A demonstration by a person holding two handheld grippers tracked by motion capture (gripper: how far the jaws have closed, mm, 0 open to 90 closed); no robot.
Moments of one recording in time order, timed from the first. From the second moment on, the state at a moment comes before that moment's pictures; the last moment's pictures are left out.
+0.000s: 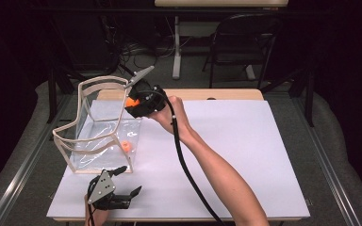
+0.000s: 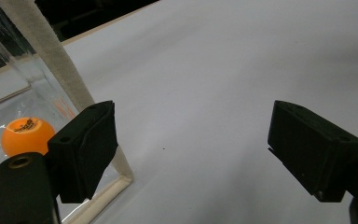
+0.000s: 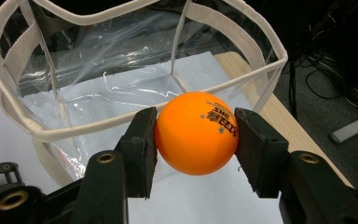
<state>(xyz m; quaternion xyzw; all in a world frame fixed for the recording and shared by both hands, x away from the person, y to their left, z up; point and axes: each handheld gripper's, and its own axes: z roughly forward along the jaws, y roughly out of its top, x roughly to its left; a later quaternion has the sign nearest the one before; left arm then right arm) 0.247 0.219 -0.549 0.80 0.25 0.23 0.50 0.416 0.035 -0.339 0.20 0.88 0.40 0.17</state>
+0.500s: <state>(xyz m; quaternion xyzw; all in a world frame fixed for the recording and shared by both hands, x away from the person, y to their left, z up) 0.247 0.220 -0.549 0.80 0.25 0.23 0.50 0.415 0.044 -0.335 0.19 0.87 0.41 0.17</state>
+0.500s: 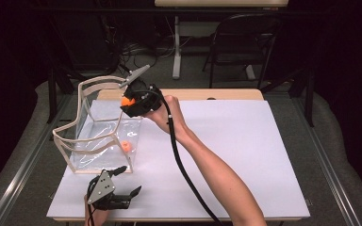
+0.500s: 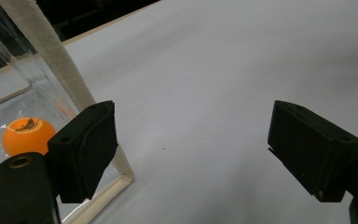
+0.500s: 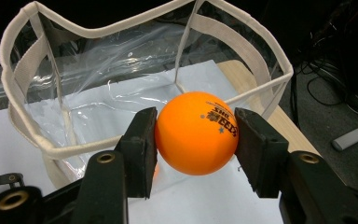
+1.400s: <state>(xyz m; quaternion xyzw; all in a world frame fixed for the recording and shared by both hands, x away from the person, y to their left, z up) 0.246 0.220 -0.549 0.80 0.25 0.23 0.50 0.411 0.062 -0.334 0.18 0.87 0.42 0.18</state>
